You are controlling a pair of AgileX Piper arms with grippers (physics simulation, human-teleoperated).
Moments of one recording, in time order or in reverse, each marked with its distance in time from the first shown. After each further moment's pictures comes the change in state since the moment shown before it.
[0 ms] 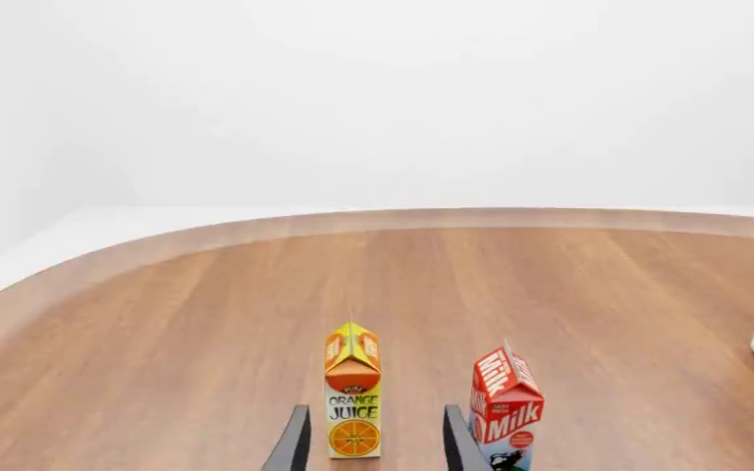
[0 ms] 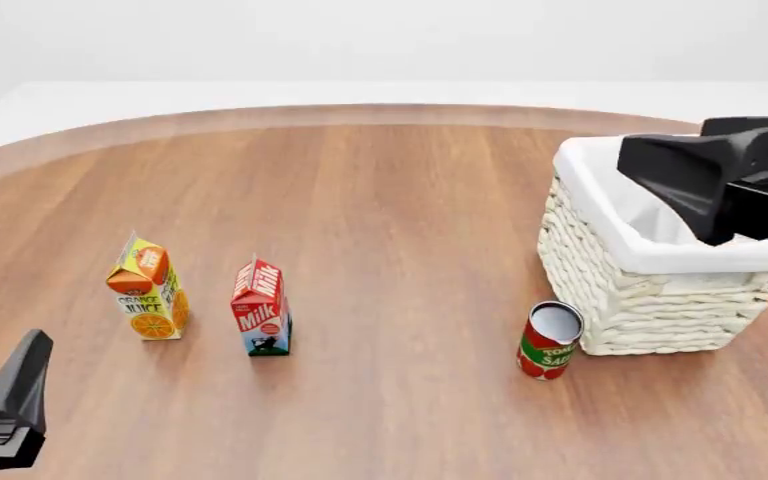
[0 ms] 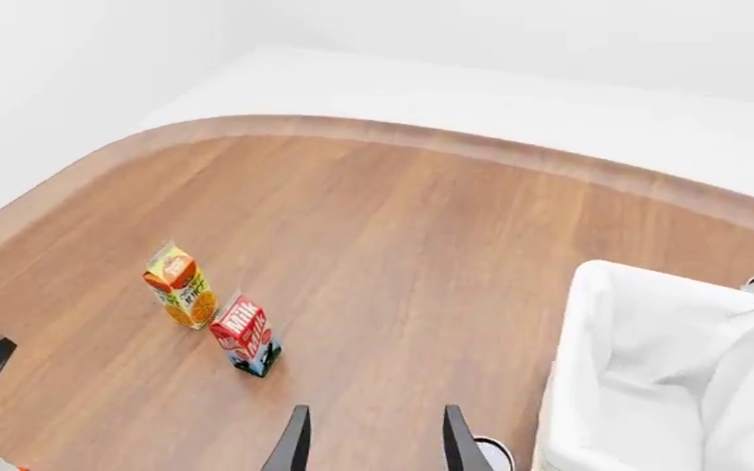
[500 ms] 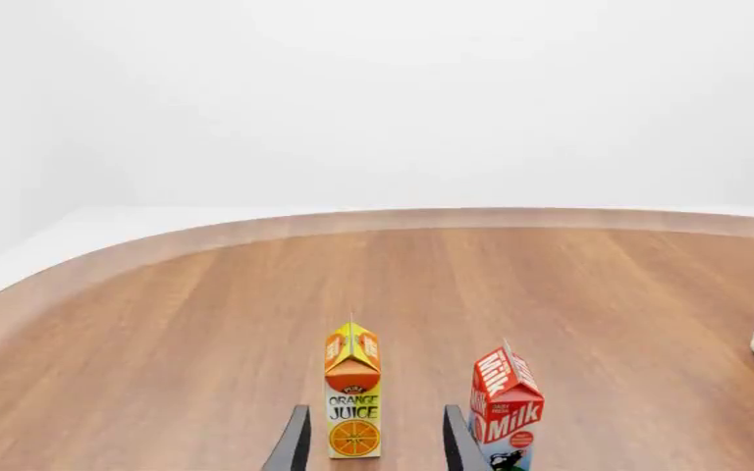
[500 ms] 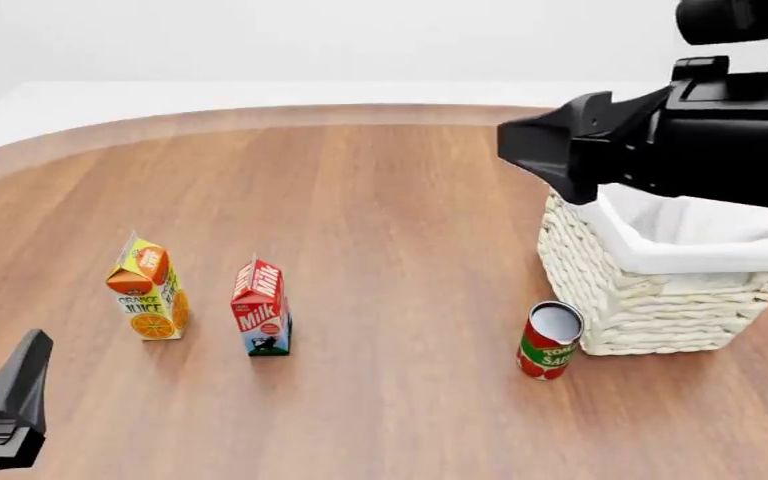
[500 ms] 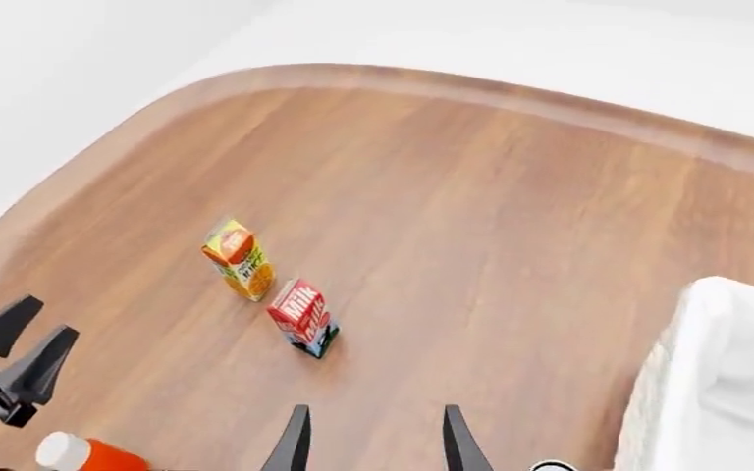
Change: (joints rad) left arm 0.000 0.000 0.000 0.000 0.000; right arm 0.145 0.261 -0.159 0.018 0.064
